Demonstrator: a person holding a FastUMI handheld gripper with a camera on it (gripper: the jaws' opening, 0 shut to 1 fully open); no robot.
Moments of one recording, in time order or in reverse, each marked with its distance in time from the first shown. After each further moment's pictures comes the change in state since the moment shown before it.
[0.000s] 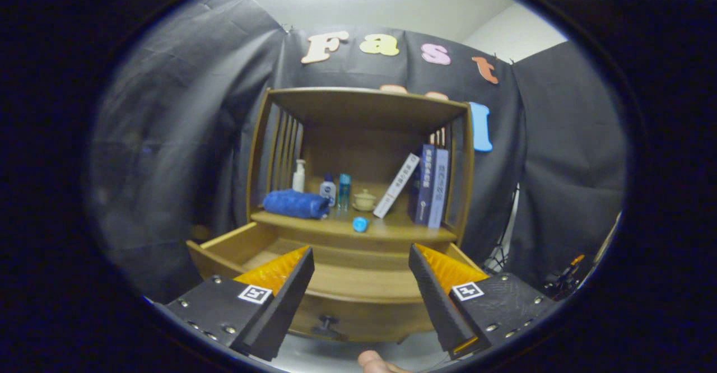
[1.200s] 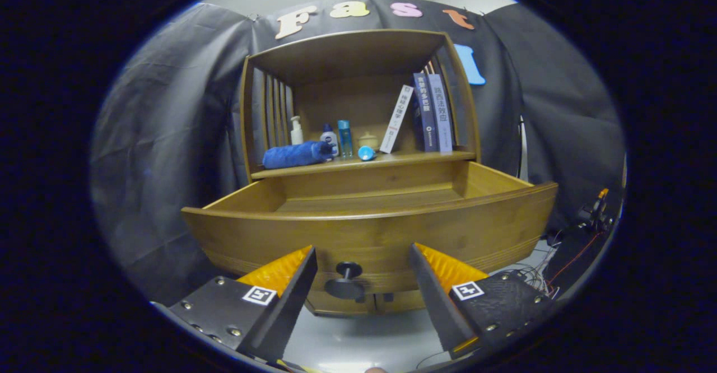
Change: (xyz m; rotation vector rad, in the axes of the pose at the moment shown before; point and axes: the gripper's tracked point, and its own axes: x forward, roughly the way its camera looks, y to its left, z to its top) arm 0.011 0.043 -0.108 0.155 0.198 0.068
